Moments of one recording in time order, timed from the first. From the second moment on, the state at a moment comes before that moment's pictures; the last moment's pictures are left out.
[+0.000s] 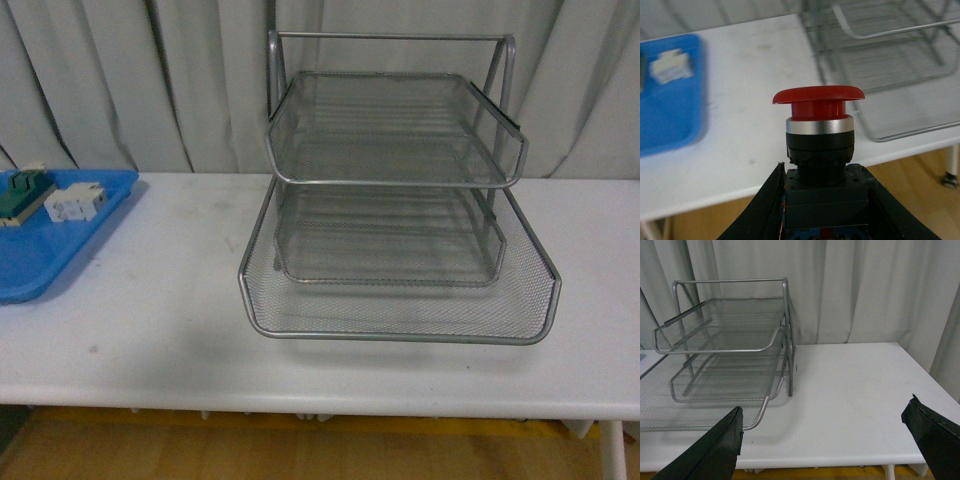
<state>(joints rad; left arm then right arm) -0.27 0.96 0.56 -0.10 -0.04 0.05 0.00 0.00 0.01 0.00 0.00 0.00</state>
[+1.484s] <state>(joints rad) -0.49 1.40 0.68 0.60 0.13 0.11 0.00 0.00 0.01 0.00 0.00 0.00</state>
